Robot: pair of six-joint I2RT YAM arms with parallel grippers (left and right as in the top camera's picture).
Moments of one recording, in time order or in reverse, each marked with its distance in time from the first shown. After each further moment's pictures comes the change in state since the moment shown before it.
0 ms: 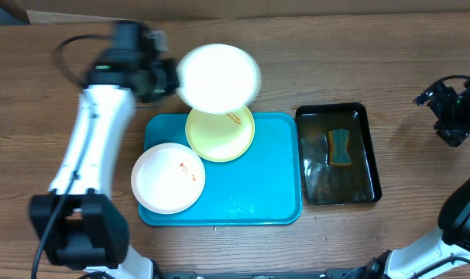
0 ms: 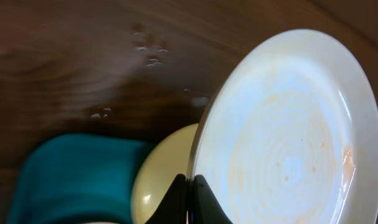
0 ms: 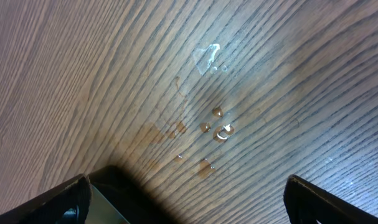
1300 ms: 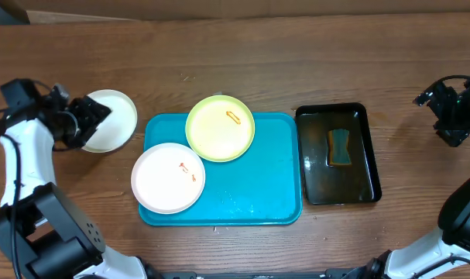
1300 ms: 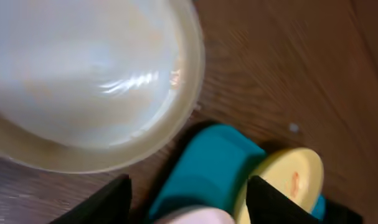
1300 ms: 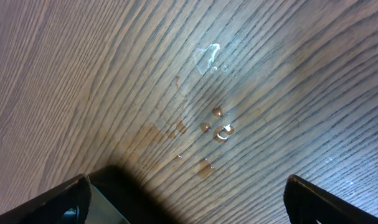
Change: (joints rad) left arm 0.473 -0.002 -0.230 0.037 0.147 0.108; right arm 0.000 0.000 0.000 0.000 0.000 0.000
